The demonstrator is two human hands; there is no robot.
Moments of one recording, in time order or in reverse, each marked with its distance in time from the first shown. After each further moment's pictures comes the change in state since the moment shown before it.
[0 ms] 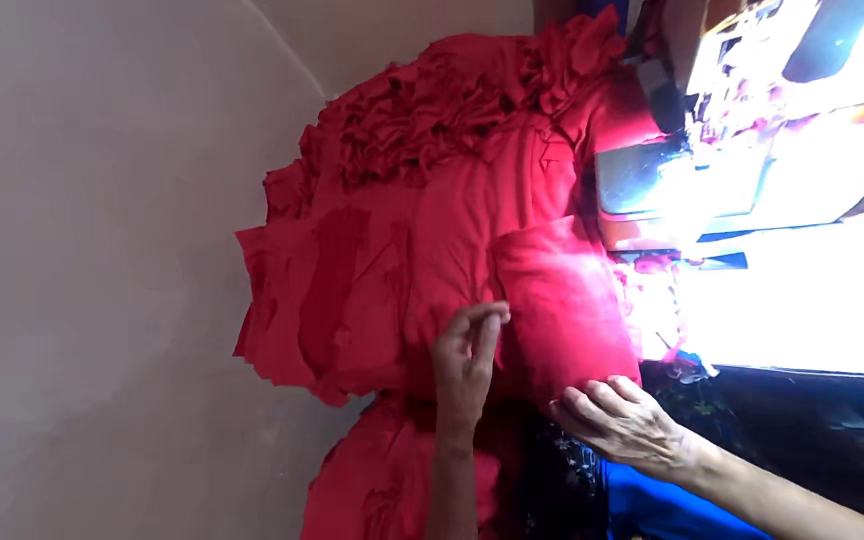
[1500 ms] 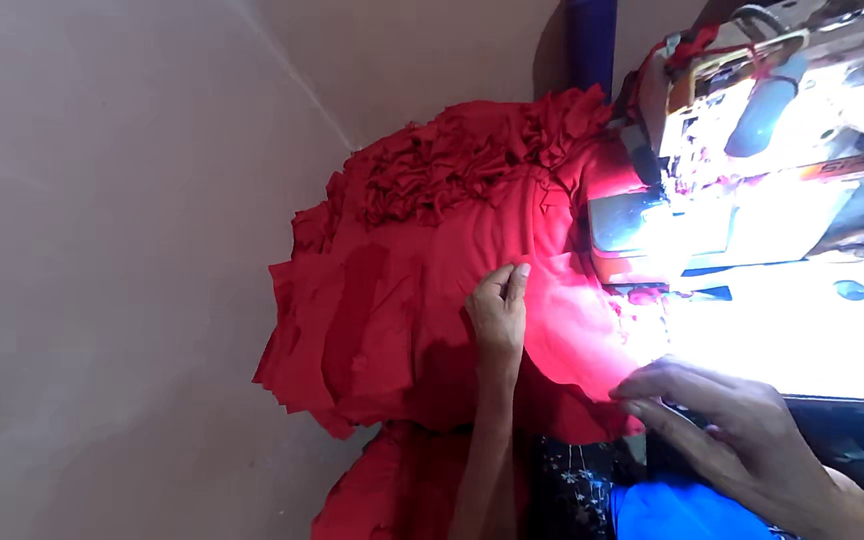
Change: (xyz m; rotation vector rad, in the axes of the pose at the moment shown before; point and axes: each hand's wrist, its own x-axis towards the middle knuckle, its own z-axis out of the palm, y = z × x) left_hand 0.075 0.019 0.050 0.301 0.143 -0.052; right_hand 0.049 0.042 -0.085 0.696 0.177 0.459
